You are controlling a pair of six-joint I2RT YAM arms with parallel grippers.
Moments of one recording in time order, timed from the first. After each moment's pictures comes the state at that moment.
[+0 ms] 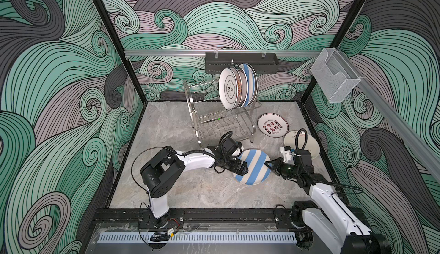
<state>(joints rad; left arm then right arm) -0.89 1.79 1.05 -0.26 0.33 -0.46 0.07 0.83 0.35 -0.32 -0.63 0.70</state>
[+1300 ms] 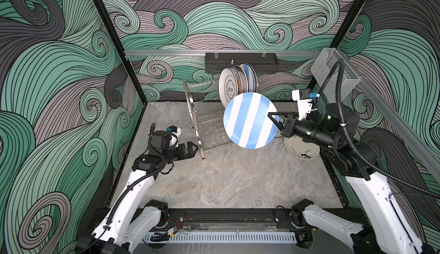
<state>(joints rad) -0.19 0.90 0.78 -0.65 0.38 -0.41 0.49 1.06 1.58 -0.73 -0.31 0.39</state>
